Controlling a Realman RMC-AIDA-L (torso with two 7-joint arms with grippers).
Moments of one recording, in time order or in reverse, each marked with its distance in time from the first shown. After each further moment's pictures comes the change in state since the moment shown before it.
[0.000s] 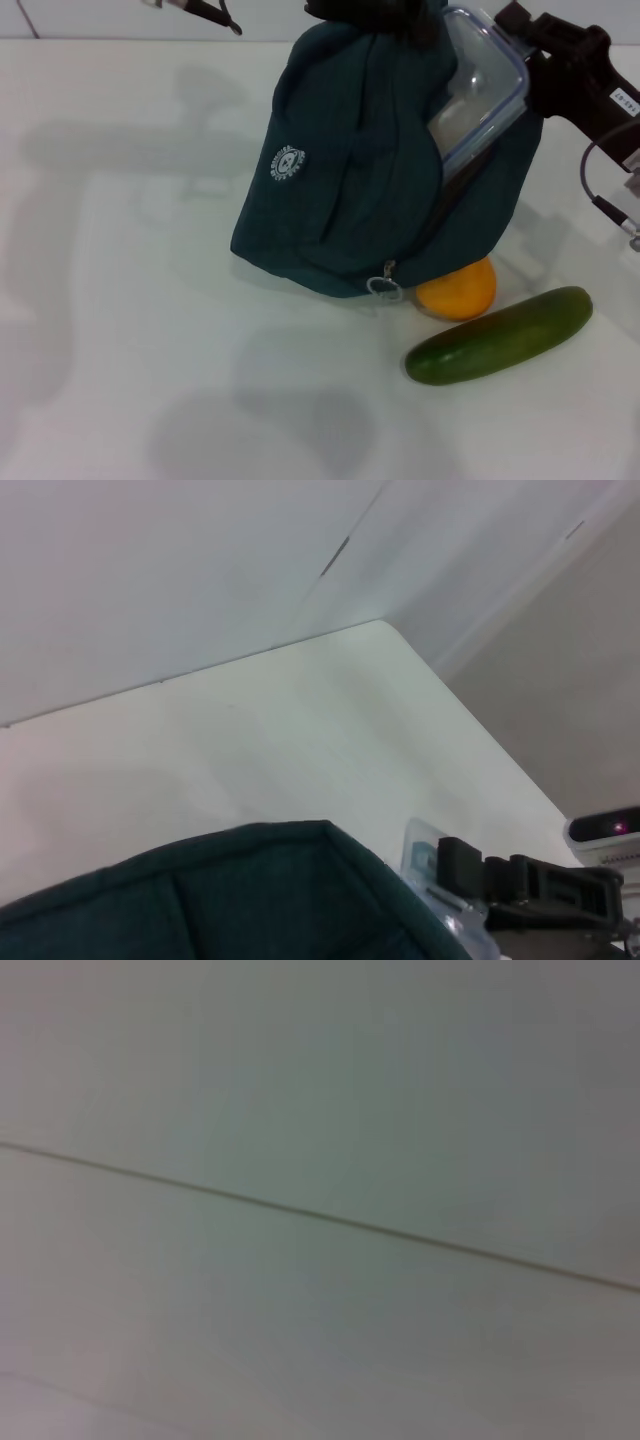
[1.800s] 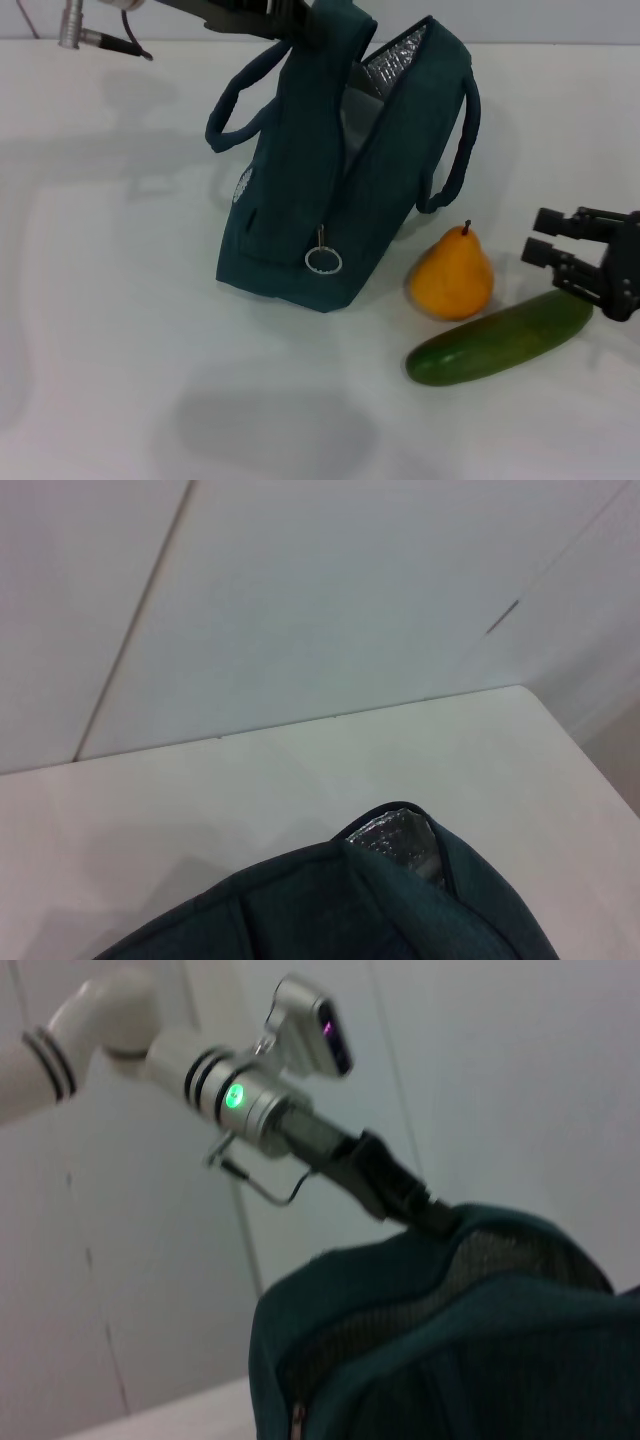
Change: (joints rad) left arm 0.171 0.042 -0.012 0.000 0.002 -0.126 0.056; right arm -0.340 -0.023 -0.136 -0.546 -0.460 -0.147 -0.711
